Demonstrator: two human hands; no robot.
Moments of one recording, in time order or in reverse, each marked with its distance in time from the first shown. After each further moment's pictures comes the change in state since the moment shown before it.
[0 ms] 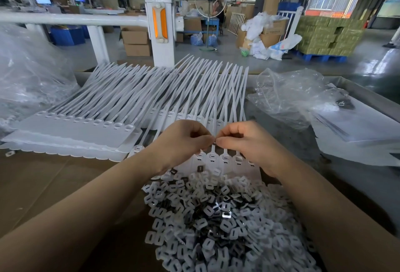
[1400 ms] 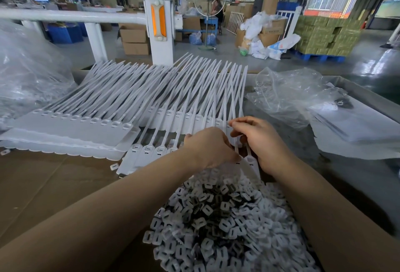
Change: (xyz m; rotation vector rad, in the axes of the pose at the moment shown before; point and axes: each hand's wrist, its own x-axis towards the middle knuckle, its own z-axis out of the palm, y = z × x) left_hand 0.025 0.029 0.047 0.398 -0.140 -0.175; right_hand 0.010 0.009 -0.001 0.233 0.360 0.213
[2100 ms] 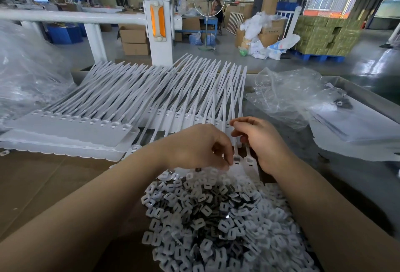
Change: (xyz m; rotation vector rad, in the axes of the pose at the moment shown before) left_hand -0.012 -0.025 -0.027 -0.025 -0.166 0.451; right_hand 0.004 0.003 -0.002 0.039 0.013 0.031
